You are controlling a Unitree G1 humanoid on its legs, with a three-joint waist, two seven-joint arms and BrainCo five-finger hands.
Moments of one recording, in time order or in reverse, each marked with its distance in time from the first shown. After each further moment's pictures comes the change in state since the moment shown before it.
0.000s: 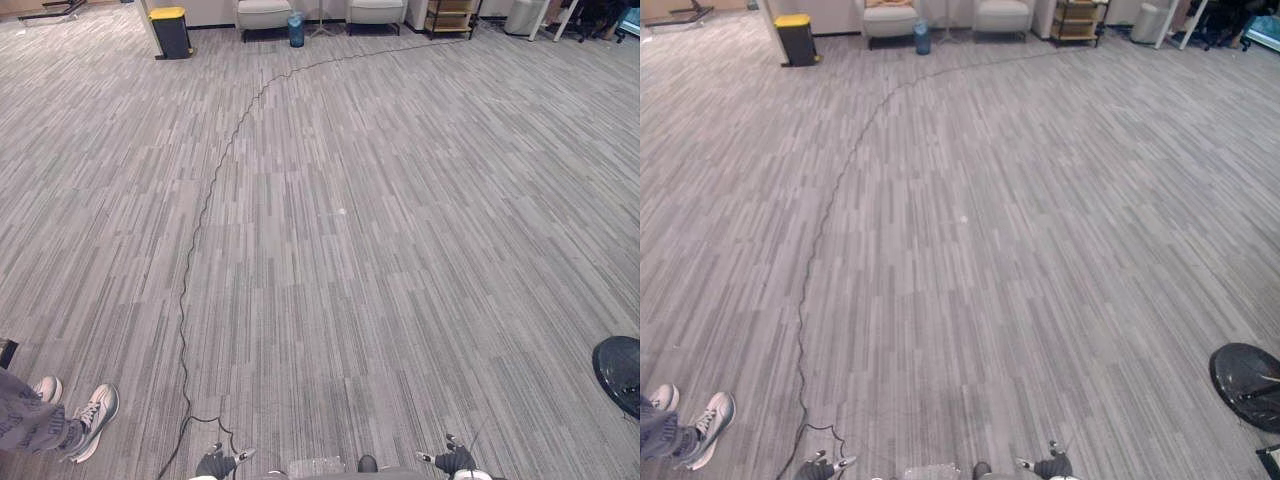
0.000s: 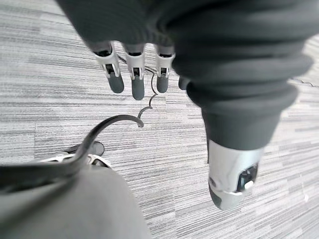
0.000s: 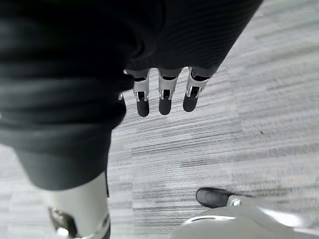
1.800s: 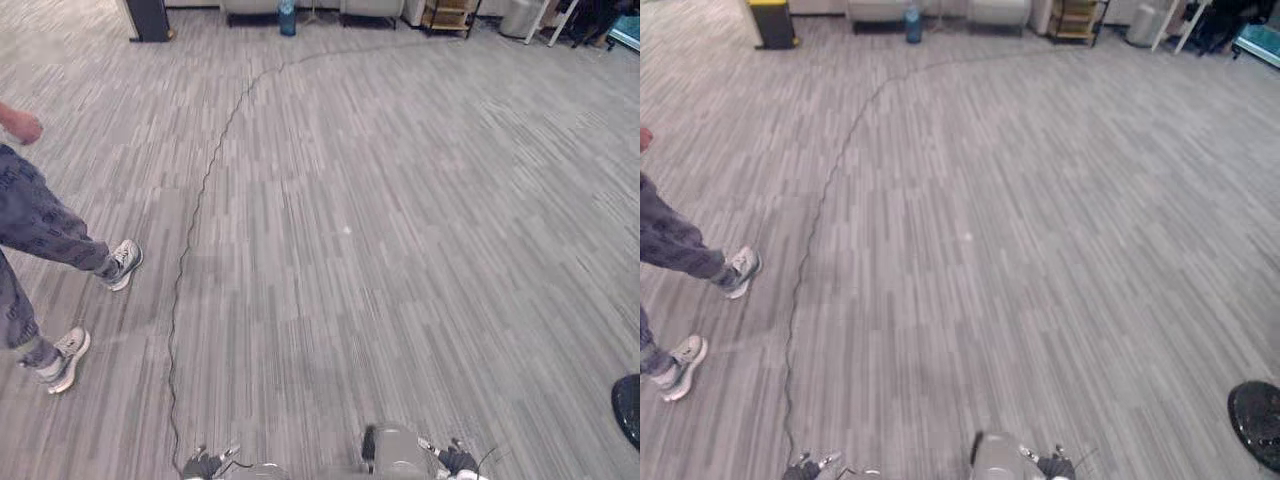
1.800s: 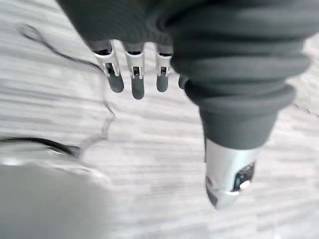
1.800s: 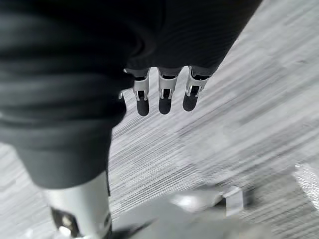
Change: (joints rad) left arm -0.074 -0.016 -0.007 -0.019 -0.135 -0.016 0.005; right arm -0.038 0.027 -0.101 -0.002 0.174 -0.022 0.028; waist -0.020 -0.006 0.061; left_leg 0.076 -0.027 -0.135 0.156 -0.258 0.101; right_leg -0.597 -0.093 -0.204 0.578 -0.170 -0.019
